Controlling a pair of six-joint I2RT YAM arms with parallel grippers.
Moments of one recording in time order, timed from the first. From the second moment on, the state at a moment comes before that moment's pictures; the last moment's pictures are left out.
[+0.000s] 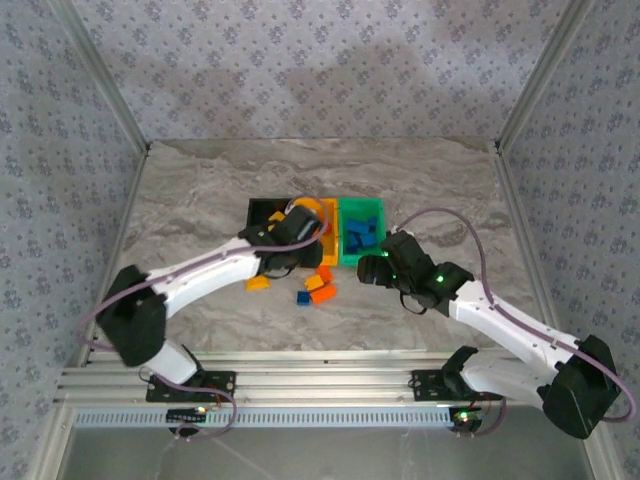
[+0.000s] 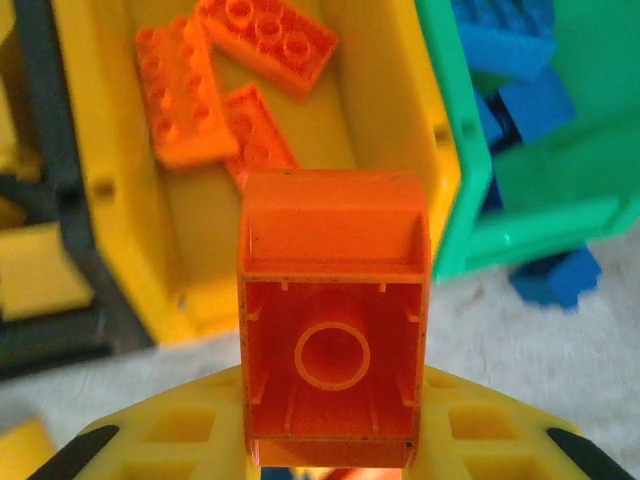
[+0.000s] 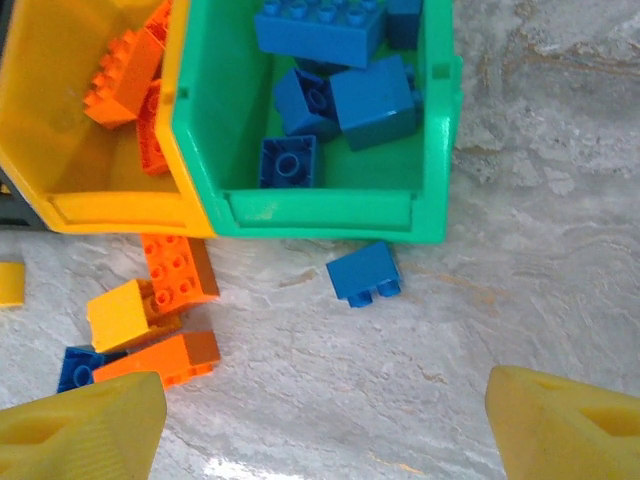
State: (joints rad) left arm -0.83 1.60 1.17 -0.55 -0.15 -0.61; right arm 0.72 1.05 0.74 -0.57 0.18 0.67
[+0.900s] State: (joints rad) left arm -0.85 1.47 1.23 -0.54 -0.10 -0.61; right arm 0.71 1.21 0.67 -0.51 0.17 0.67
